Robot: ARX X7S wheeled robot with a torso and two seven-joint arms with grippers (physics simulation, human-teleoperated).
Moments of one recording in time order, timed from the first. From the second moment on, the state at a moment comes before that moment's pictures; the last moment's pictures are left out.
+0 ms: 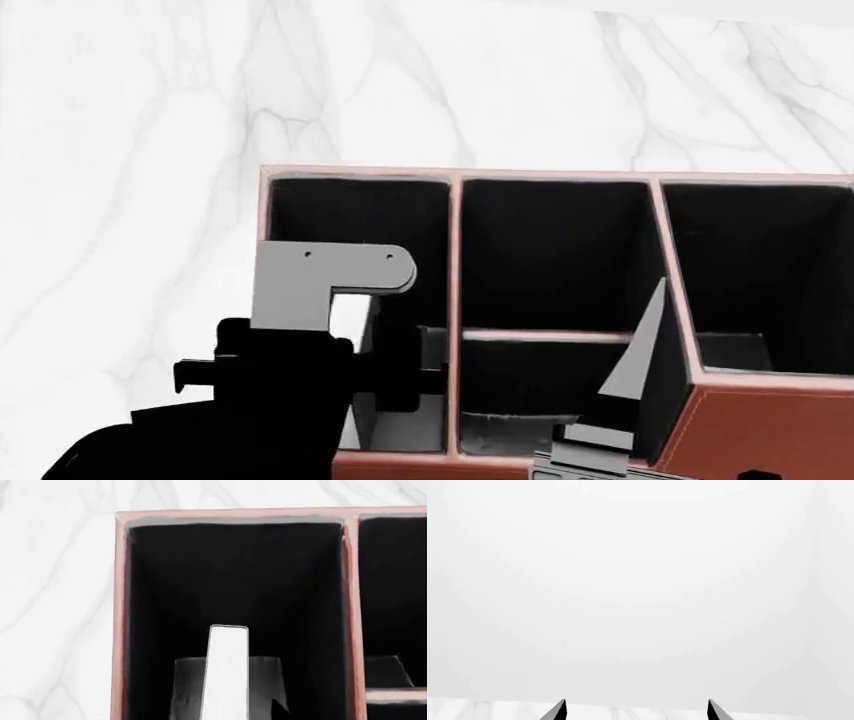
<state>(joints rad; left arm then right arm) -0.88 -0.08 0.74 -0.08 -1.07 -0.75 -1.10 0.03 0.54 -0.17 -0.88 0.27 0.33 0.65</state>
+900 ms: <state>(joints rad) -0.92 -0.13 0.75 0.08 -1.16 -0.75 -1.17 0.04 0.55 -0.17 -0.88 0.28 0.32 0.66</state>
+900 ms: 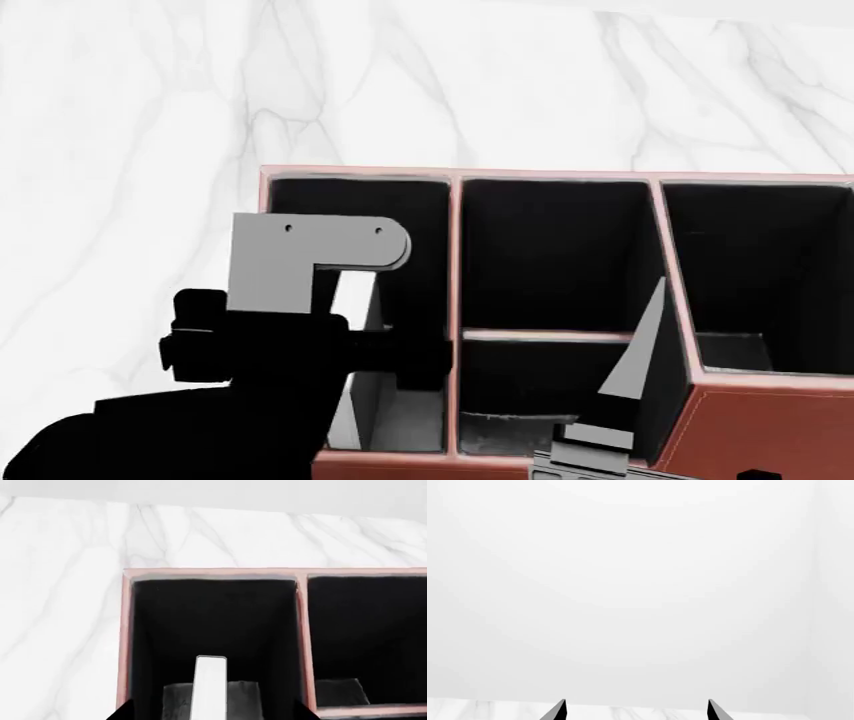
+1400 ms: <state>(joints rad) -1.02 -0.30 0.89 0.48 -0.96 -0.76 -1.12 0.04 0.55 -0.18 -0.86 0.28 0.31 0.66</state>
